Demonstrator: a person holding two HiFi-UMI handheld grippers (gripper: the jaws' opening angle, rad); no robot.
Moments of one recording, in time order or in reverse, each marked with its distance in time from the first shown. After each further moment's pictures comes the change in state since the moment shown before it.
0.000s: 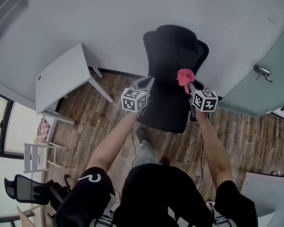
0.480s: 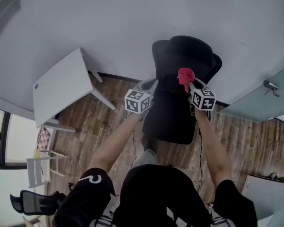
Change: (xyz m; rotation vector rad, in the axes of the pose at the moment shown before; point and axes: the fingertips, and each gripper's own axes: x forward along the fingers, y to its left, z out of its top) left arm 0.058 0.136 0.018 -0.045 0.042 -0.061; right arm 0.164 0.011 0.029 0.013 0.035 -0.070
